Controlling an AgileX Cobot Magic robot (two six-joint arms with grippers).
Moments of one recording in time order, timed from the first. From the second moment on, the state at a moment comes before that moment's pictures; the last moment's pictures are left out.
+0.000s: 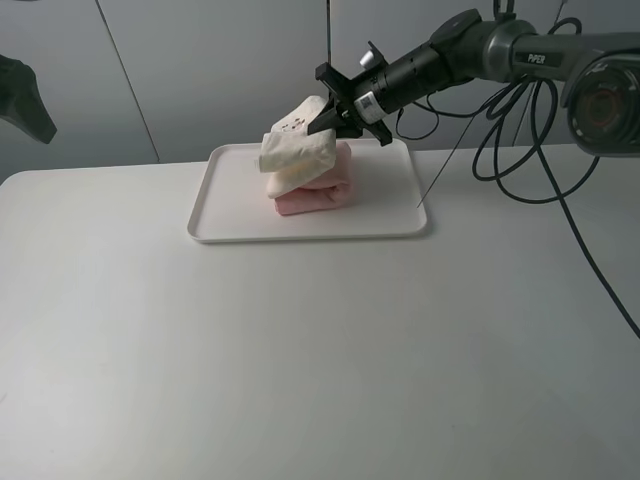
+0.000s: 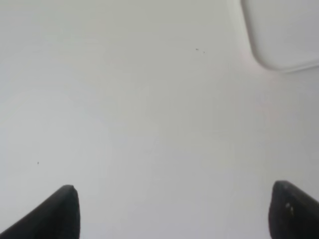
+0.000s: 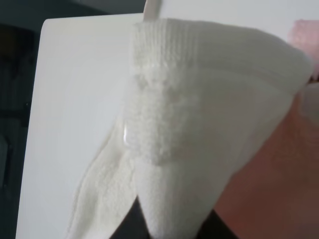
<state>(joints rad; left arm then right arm) 0.01 1.56 -1.37 -0.02 1.07 0.22 0.24 2.55 -2.17 1.01 1.03 -0.28</state>
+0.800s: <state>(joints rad) 0.01 1.56 -1.37 -0.03 1.07 0.23 0.23 2.61 -2.17 0.92 0.96 -0.32</state>
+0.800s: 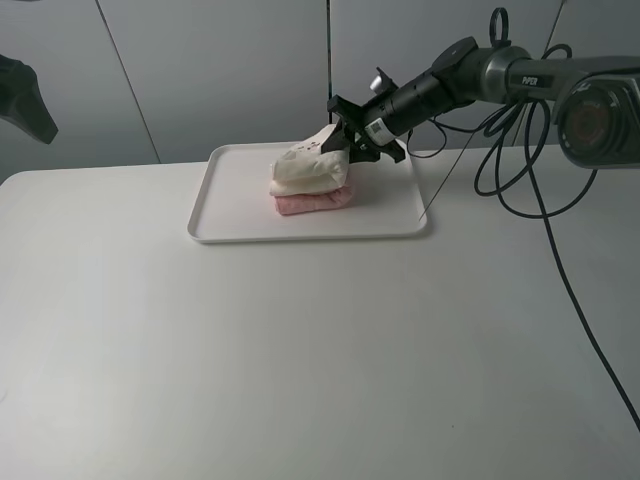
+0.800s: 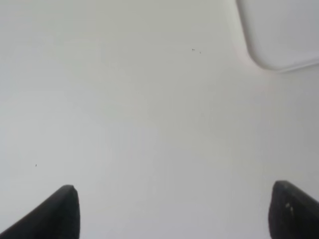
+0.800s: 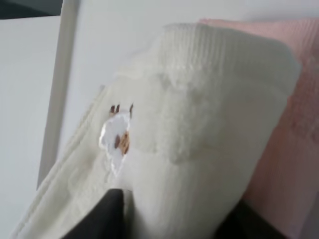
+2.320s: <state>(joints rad) 0.01 1.26 -1.21 0.05 1.06 0.13 0.23 1.91 -2.02 0.16 1.21 -0.29</state>
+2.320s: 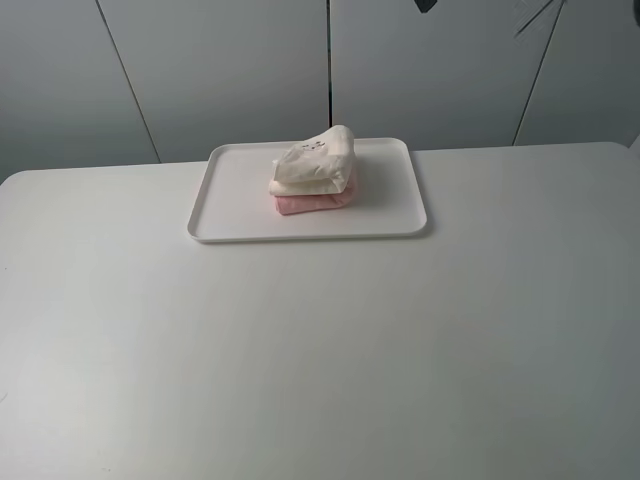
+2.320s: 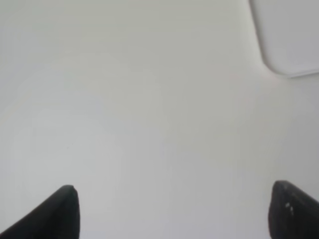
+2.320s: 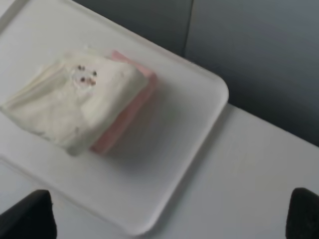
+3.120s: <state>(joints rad) 0.03 0.66 -0.86 0.05 1.14 0.06 0.23 0.90 -0.85 0.16 0.98 -0.25</state>
